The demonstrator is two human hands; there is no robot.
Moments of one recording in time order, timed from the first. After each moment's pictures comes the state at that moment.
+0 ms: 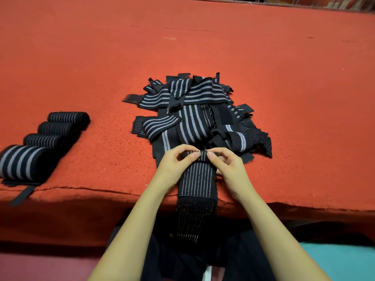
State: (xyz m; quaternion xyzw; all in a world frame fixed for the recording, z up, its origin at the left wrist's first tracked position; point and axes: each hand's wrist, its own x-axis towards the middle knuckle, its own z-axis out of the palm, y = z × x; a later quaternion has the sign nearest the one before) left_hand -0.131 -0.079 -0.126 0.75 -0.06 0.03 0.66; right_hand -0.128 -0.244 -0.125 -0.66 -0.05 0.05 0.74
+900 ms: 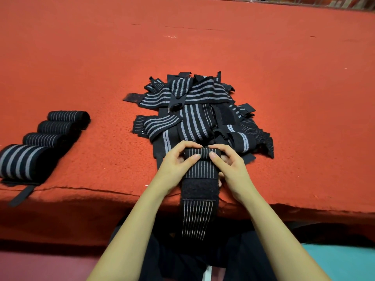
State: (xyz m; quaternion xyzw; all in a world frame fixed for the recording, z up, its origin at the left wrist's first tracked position) left_hand -0.136 -0.082 -0.122 0.69 -0.08 0.00 0.72; right_hand -0.130 -0.244 -0.124 -0.66 -0.07 0.06 0.75
